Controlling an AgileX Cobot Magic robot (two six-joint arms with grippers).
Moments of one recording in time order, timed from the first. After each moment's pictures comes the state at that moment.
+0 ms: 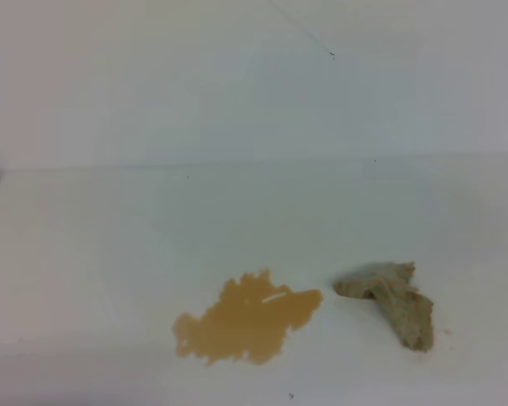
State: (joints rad) left arm -0.06 -0.03 0.04 -0.14 0.30 -0.07; right arm 0.02 0.71 -0.76 0.61 0.62 -0.58
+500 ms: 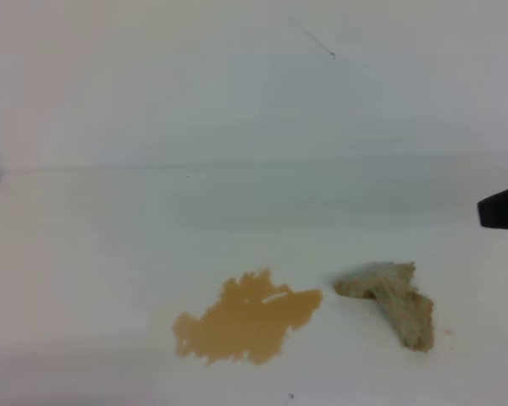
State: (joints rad) left arm -0.06 -0.03 0.04 -0.14 0.30 -0.07; right arm 0.14 1.21 -1.00 0.62 0.84 -0.56
